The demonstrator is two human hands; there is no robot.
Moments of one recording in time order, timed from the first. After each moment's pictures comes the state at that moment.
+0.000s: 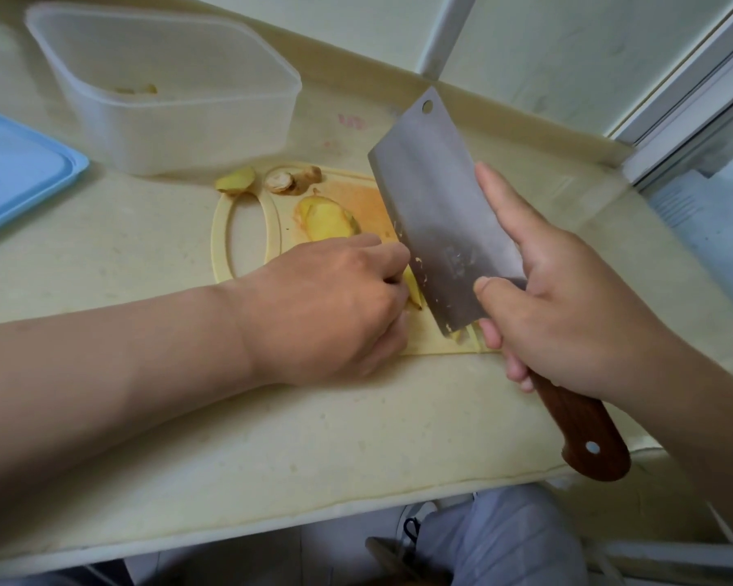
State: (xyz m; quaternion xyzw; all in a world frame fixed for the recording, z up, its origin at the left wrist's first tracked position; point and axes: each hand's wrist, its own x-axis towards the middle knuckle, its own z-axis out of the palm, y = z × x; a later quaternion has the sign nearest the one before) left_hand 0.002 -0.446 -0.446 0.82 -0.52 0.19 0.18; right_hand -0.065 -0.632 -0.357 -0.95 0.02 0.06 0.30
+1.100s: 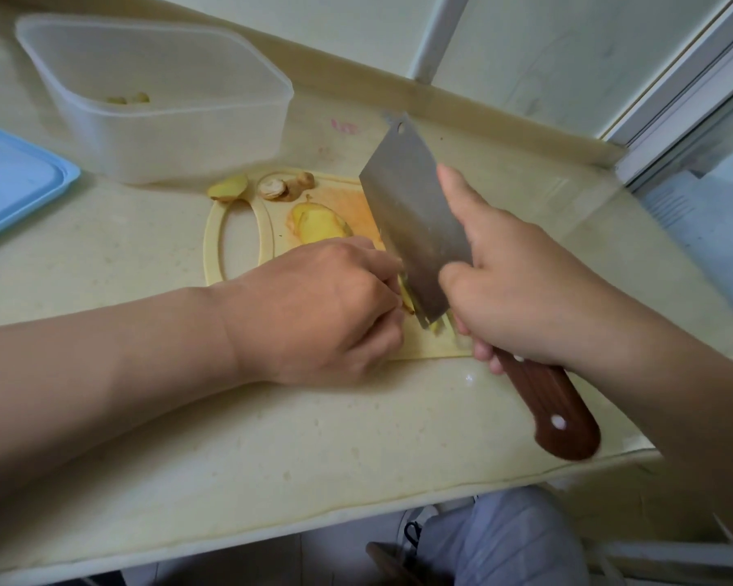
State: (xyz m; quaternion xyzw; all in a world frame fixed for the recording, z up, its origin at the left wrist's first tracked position) left_hand 0.002 -0.443 -0.439 0.81 -0.51 0.11 0.26; right_hand -0.043 -0.611 -0.351 -0.96 0.05 0.11 0.26
